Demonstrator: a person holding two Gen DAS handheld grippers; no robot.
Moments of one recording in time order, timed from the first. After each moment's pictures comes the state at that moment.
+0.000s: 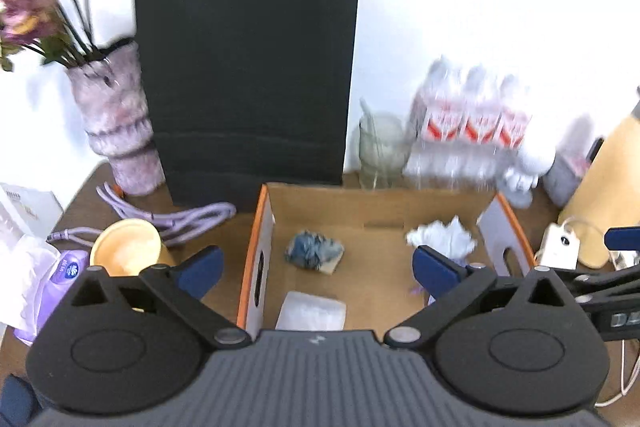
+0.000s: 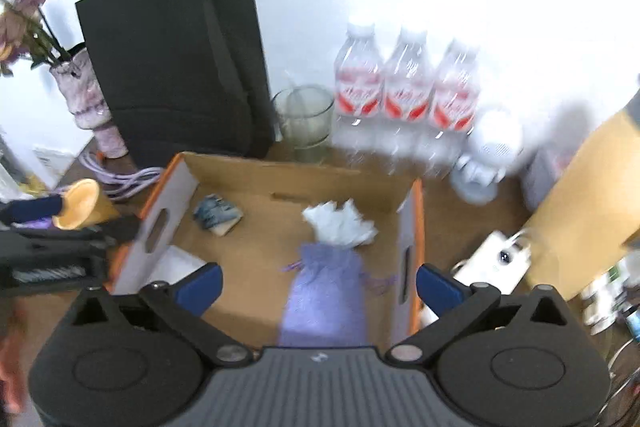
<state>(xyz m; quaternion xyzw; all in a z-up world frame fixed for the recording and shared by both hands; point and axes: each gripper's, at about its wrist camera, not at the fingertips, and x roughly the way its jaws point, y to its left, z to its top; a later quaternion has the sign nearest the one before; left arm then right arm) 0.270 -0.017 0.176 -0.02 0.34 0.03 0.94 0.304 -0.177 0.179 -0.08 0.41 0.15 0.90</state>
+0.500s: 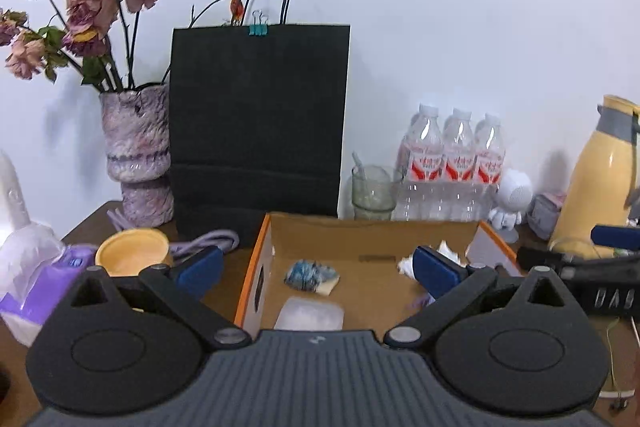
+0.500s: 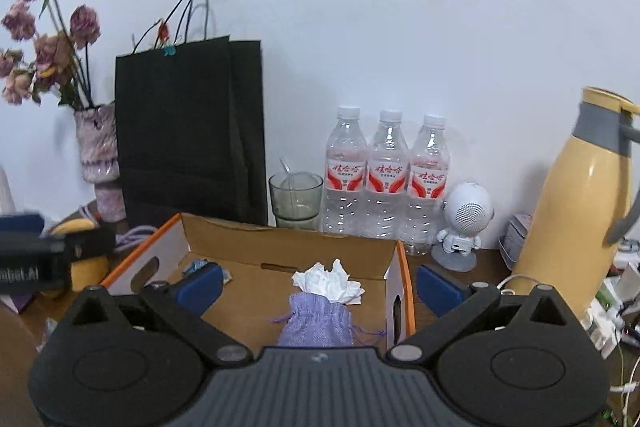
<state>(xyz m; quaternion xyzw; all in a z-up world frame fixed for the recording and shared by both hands) 0.189 -0.017 0.127 -0.02 0.21 0.02 0.98 0.223 -0.201 0.127 -0.02 0.21 0.15 0.97</state>
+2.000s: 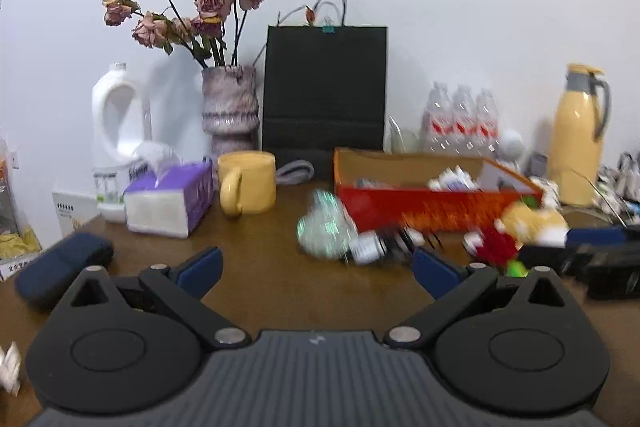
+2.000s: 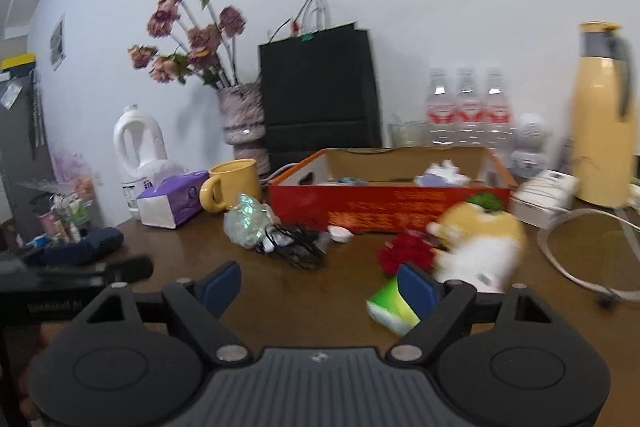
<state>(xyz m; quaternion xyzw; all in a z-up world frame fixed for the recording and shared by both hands) -0.020 0.043 0.048 -0.01 0.15 0.06 0.99 0.022 -0.174 0.043 0.00 0.19 0.29 0.94</state>
